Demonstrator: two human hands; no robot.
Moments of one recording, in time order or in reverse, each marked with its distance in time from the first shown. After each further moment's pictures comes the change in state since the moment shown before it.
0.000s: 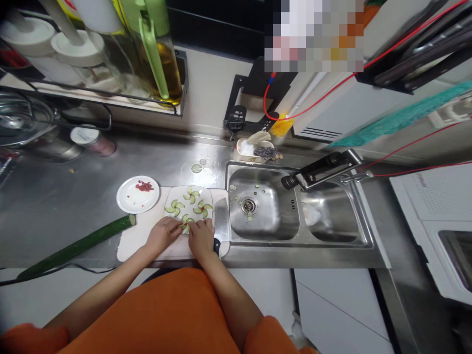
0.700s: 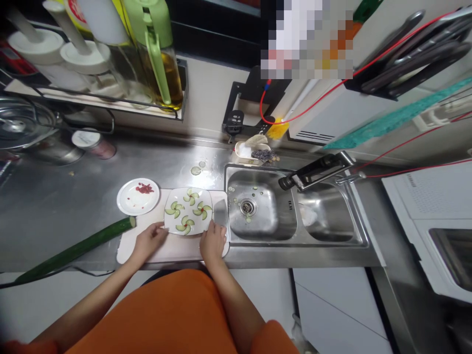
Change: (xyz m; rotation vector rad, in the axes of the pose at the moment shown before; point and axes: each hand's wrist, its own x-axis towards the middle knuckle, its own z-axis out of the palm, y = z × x) left_hand -0.028 -0.007 -0.025 -0.356 -0.058 -0.792; right_hand -0.016 0.014 -0.009 -0.033 0.069 0.348
